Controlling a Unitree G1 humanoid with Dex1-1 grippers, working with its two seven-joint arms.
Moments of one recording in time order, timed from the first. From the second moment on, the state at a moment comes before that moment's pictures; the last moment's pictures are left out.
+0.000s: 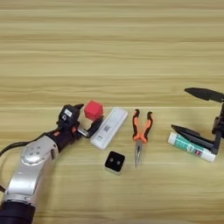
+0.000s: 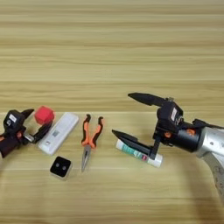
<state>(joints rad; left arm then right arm) 0.00 0.30 -0.05 0.10 -0.16 0.04 -0.55 0.06 -0.63 -0.07 -0.36 0.48 0.07 1.01</state>
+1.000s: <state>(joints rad) -0.01 0.29 -0.05 0.12 -0.16 0.09 -0.53 0.09 -0.63 -0.07 -0.39 0.48 0.07 1.01</state>
